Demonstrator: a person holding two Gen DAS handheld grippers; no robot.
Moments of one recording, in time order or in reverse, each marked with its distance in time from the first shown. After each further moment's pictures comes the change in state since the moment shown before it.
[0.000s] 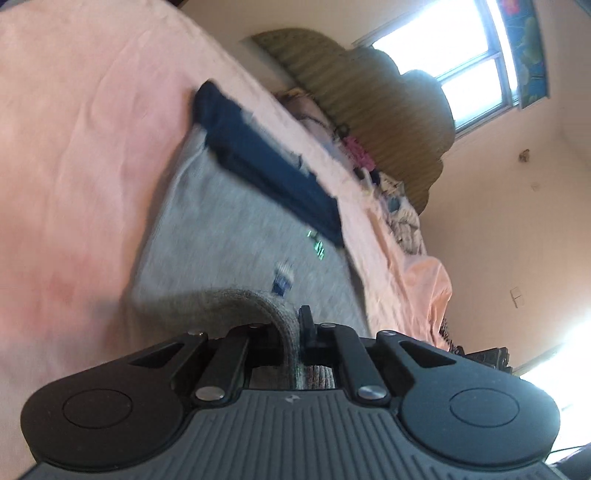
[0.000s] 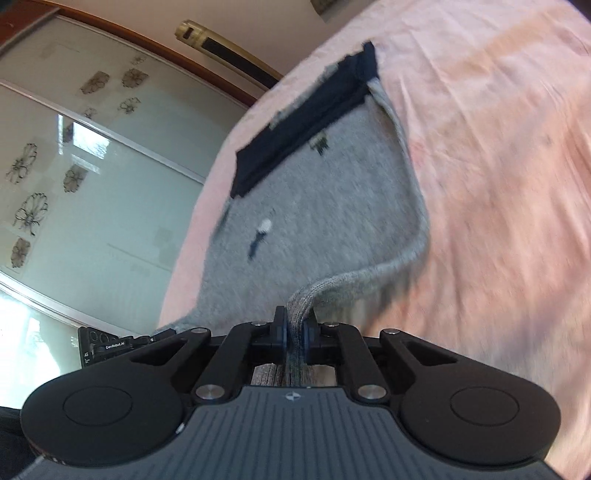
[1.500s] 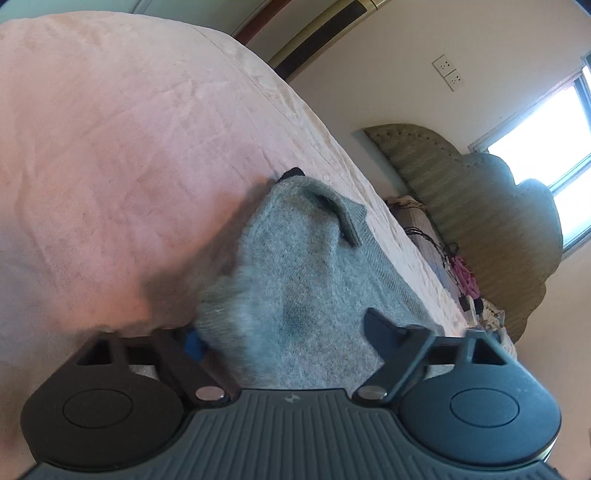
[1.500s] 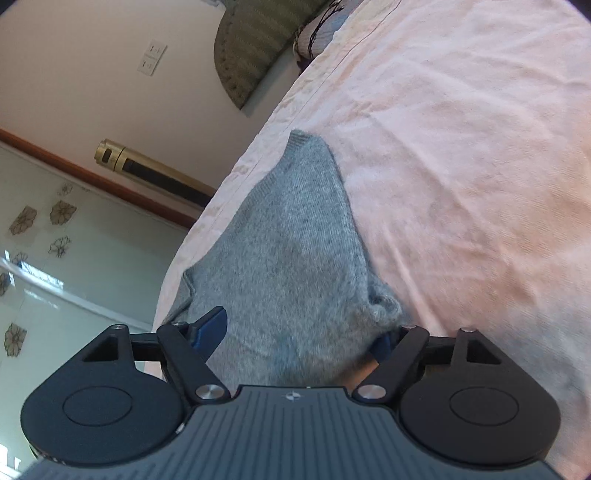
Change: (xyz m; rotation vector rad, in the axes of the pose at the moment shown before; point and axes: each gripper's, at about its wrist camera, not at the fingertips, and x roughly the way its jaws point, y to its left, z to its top) left arm 0.142 0.048 0.083 -0.203 -0.301 0.368; right arm 0.142 -0.076 0.135 0.256 -0.321 -0.182
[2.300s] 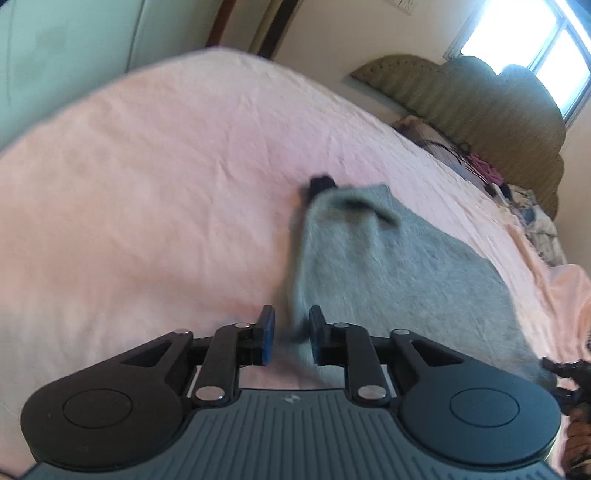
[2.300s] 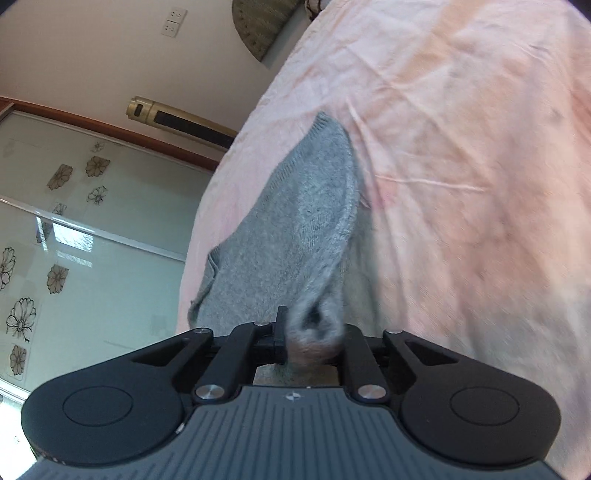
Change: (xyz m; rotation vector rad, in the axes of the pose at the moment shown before) left arm -0.191 0.049 -0.044 0.396 0.049 0.160; right arm -0.150 -0.031 -0.080 -0.018 0.176 0.048
